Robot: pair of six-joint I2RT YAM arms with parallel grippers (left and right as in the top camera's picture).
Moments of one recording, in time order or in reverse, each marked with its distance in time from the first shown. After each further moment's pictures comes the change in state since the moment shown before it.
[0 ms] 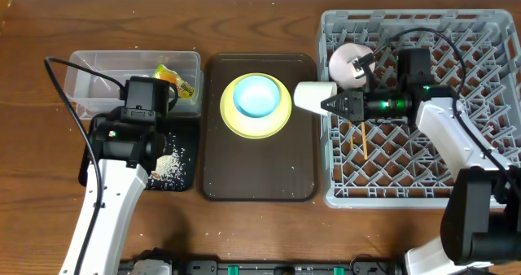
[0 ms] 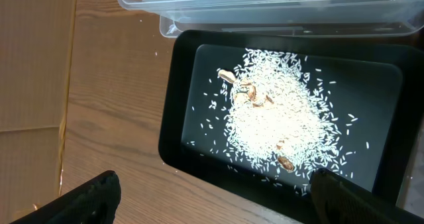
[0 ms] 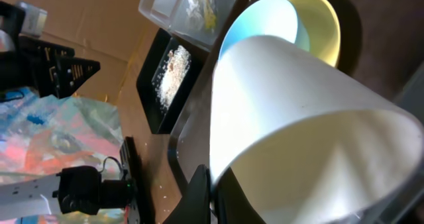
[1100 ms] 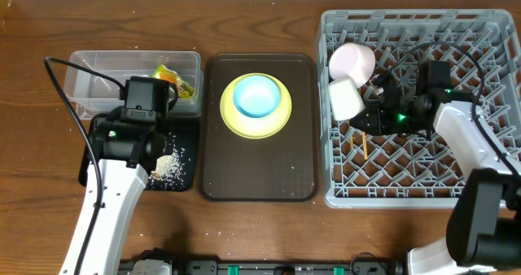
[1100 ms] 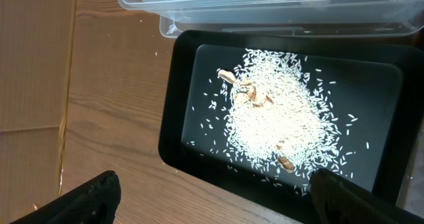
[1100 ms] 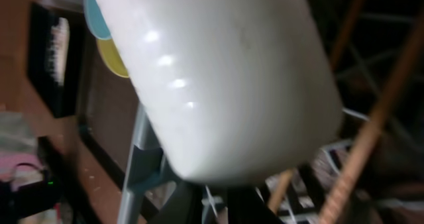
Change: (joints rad) left arm 0.000 0.000 0.000 0.000 0.000 0.000; right arm -0.105 -0.030 -0.019 -0.232 0.366 -0.124
